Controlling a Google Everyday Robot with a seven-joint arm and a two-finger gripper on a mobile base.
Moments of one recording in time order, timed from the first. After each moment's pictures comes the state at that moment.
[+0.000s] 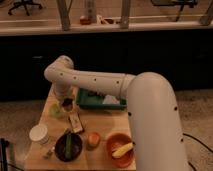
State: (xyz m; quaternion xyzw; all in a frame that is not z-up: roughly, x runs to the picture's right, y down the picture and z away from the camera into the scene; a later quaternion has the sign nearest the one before) arm -0.230 0.072 0.788 -0.07 -0.32 -0.83 0.44
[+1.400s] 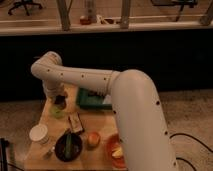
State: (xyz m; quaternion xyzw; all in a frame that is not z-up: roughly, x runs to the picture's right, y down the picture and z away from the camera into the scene) arm -0.260 0.062 0.776 -0.08 -0.32 -0.85 0.40
